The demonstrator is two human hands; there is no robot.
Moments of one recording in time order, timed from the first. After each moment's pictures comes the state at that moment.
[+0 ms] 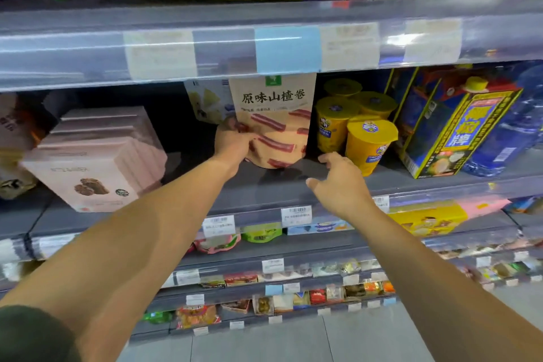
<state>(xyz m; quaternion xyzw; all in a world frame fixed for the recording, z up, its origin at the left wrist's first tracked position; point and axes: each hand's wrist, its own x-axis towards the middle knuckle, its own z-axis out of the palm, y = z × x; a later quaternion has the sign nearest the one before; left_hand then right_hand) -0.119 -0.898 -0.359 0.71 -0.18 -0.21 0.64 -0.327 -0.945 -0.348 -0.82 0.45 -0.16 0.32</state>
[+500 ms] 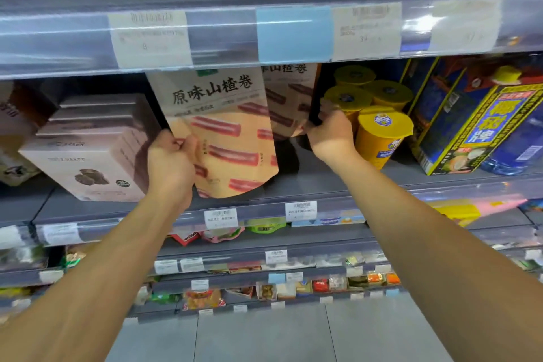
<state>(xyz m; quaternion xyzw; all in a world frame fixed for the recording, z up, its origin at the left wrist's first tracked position) -0.125 -0.797 -0.346 0.70 -0.11 -0.09 0.70 -0.253 -0.997 -0.343 -0.76 0.43 -0.28 0.40</state>
